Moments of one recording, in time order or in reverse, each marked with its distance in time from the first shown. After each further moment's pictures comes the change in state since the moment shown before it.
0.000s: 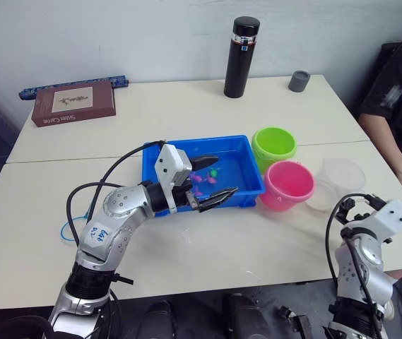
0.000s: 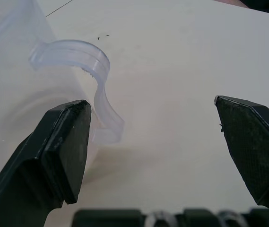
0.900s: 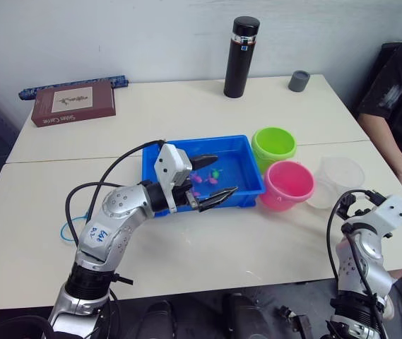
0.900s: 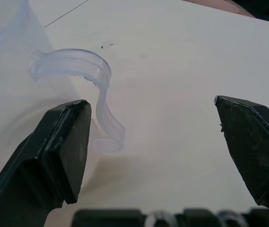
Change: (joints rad) left arm 0.000 0.002 0.000 -0.015 0.008 0.000 0.010; right arm -0.042 -0.043 0.003 0.087 0.003 -0.049 0.018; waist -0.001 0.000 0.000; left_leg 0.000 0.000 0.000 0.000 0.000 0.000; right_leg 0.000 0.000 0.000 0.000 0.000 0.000
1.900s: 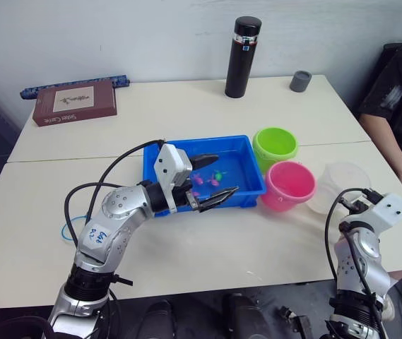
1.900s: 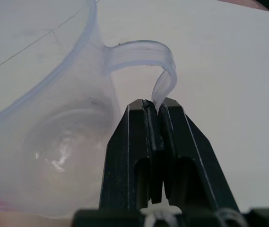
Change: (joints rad) left arm 0.005 0.001 0.000 -0.014 0.000 0.001 0.008; right arm -0.003 0.000 0.012 0.000 0.022 0.000 0.019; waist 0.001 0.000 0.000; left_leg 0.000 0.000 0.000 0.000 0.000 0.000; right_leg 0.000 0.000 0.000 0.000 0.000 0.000
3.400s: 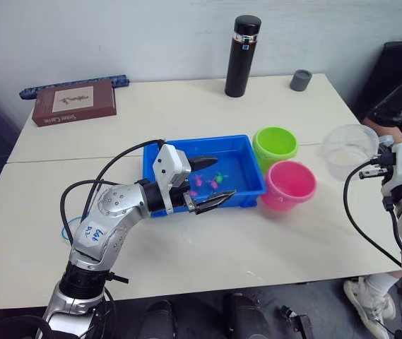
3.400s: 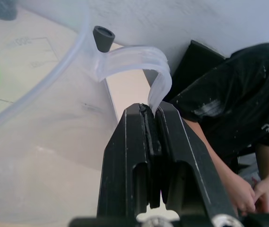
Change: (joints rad) left arm -0.012 0.038 0.003 0.000 -0.007 0.016 -0.046; right arm -0.013 -0.541 0.200 0.032 -0.241 -0.178 0.469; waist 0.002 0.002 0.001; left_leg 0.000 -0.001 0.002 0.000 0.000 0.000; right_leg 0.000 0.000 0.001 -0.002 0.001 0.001
